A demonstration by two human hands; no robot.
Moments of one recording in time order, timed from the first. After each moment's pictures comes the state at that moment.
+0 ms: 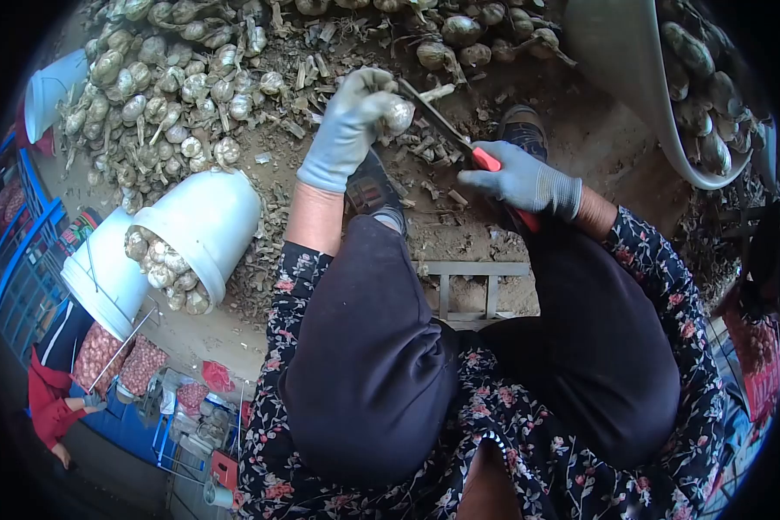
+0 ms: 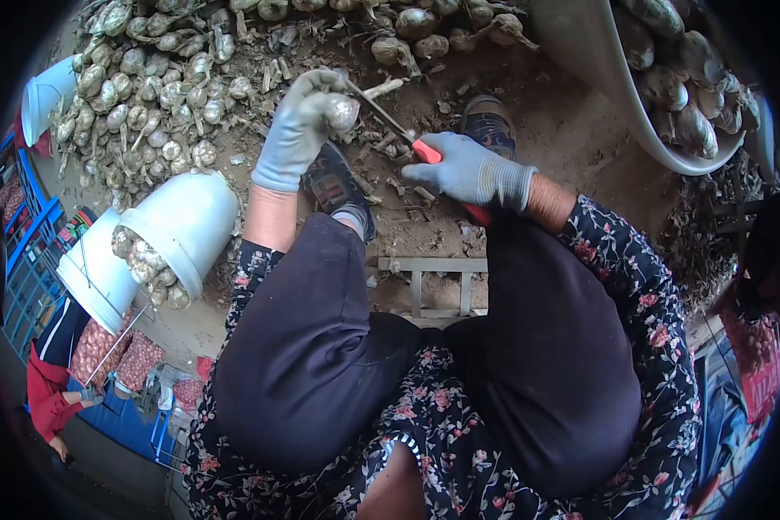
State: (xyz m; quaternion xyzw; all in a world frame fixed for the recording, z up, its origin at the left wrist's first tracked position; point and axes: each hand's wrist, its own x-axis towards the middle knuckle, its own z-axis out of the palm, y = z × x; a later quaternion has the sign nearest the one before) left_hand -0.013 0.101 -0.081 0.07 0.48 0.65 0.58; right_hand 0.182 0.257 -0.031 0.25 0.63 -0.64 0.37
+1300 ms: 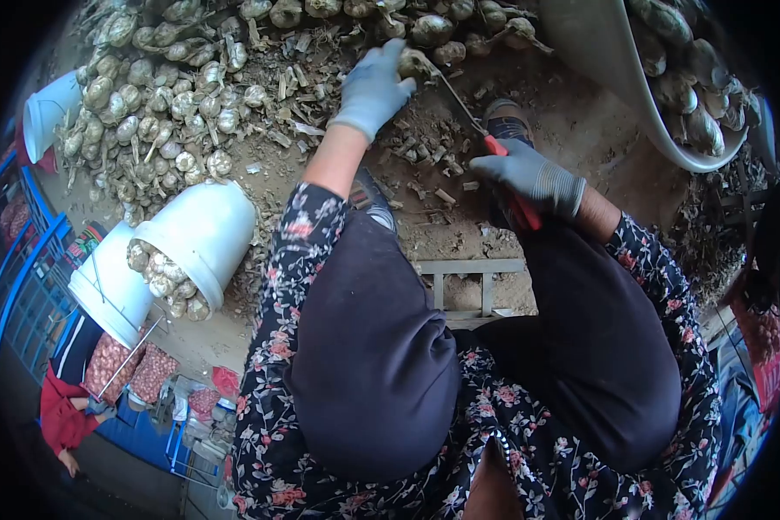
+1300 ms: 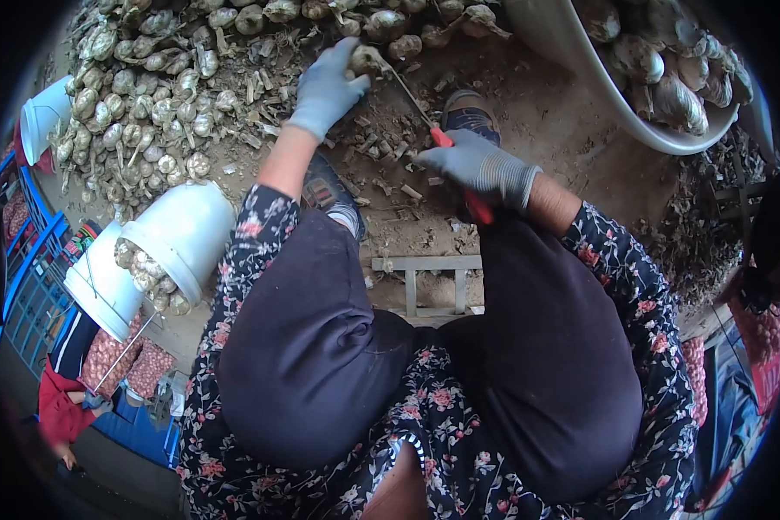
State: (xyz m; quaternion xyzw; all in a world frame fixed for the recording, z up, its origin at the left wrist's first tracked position) left_hand 0.001 0.170 -0.127 0.52 0.82 0.02 0.23; right_hand 0.215 0.272 -0.043 0.39 0.49 -0.69 0.37
